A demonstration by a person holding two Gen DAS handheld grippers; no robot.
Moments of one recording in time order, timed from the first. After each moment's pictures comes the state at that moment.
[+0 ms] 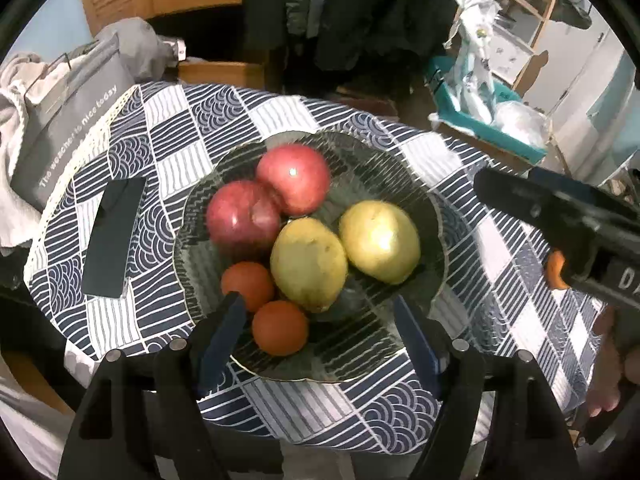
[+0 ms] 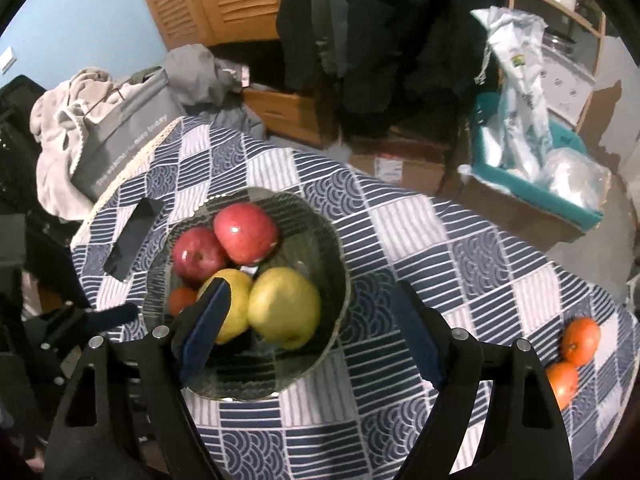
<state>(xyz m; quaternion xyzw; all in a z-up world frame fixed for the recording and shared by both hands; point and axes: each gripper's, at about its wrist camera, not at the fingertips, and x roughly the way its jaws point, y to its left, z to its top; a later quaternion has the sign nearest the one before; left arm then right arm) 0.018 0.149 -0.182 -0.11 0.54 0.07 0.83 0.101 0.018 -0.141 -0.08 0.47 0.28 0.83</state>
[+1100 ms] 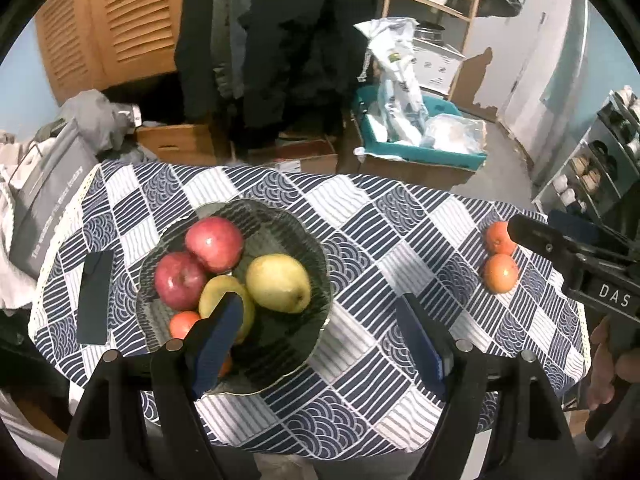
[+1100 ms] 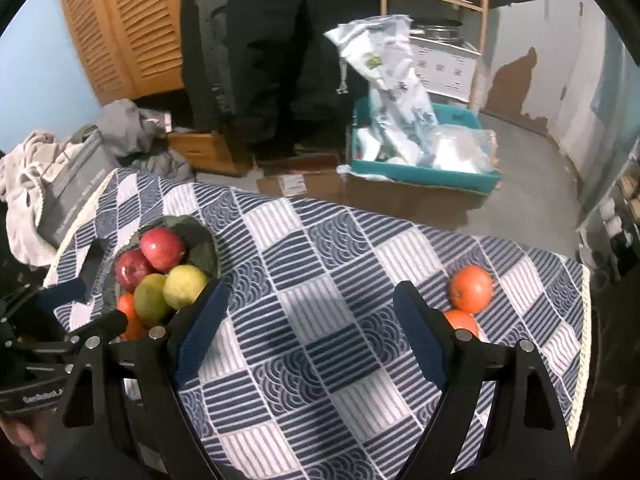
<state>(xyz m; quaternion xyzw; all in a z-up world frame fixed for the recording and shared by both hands) 0.025 0.063 -0.115 -0.05 0.48 0.01 0.87 0.079 -0.122 -0.093 -0.03 0.45 0.16 0.88</state>
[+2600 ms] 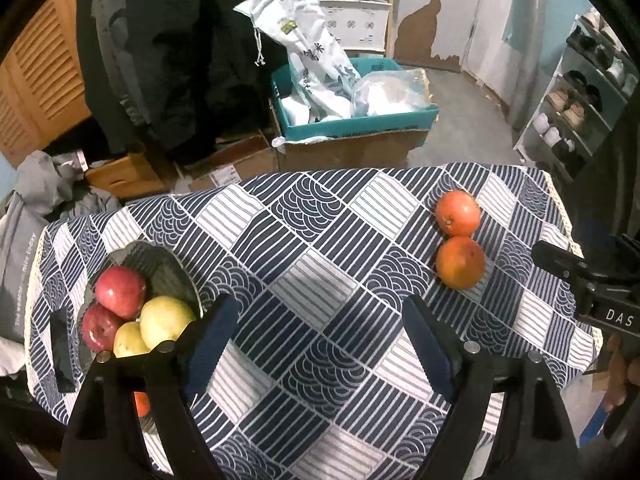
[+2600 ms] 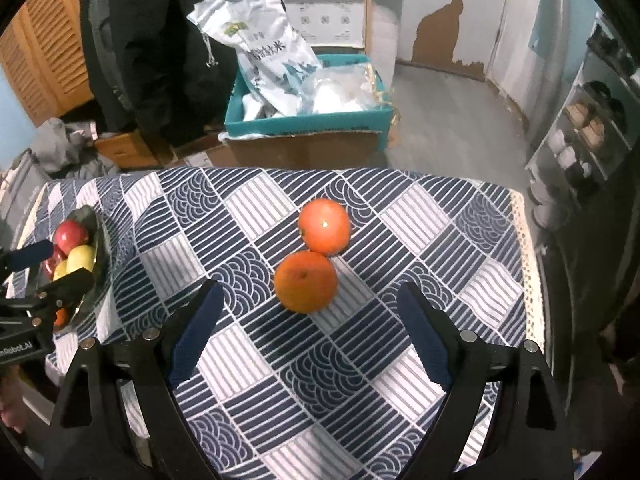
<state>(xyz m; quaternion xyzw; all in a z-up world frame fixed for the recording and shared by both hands) 0.088 -0.072 -0.143 0.03 0.51 -0.04 0.86 0.092 -0.278 -0.139 0.01 0.51 0.07 0.86</state>
